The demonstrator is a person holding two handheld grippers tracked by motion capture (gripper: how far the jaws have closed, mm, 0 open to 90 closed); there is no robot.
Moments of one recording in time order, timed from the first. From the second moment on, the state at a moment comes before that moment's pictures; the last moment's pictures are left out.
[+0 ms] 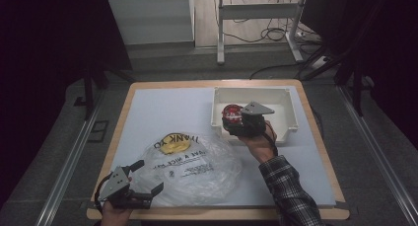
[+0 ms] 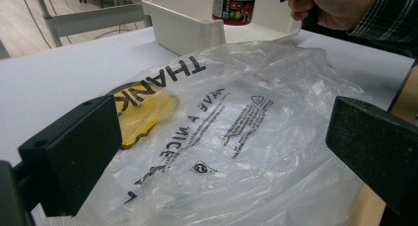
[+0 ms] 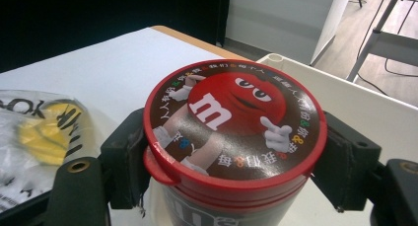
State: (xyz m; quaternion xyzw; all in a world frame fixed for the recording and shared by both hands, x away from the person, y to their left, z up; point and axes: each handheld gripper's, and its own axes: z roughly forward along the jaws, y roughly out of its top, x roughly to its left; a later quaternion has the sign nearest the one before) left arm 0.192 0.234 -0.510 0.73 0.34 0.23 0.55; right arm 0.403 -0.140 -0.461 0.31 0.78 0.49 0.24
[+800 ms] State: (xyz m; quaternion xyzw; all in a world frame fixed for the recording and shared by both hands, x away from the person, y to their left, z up) left arm 0.192 0.233 -0.510 0.73 0.34 0.22 0.55; right arm 0.442 -0.137 -0.471 0.30 0.78 0.49 0.25
